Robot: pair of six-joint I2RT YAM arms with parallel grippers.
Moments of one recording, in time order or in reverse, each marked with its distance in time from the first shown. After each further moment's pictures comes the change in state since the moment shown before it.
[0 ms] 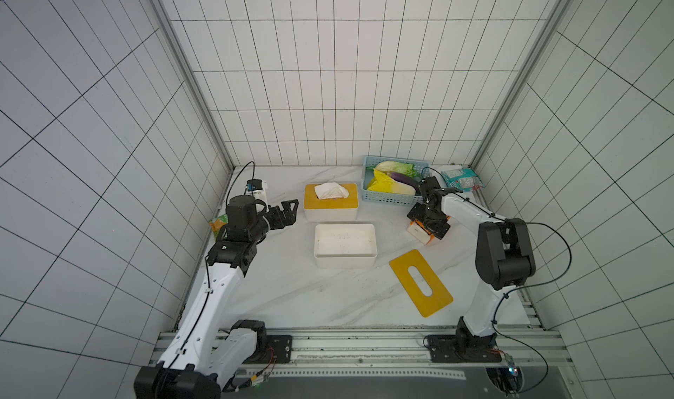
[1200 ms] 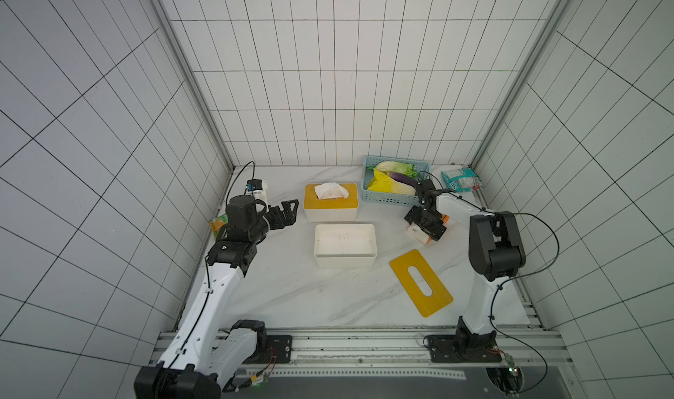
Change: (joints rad) left arm 0.001 0.000 0.000 0.000 0.005 0.000; right arm 0.000 0.089 0.029 0.012 -0.016 -0.001
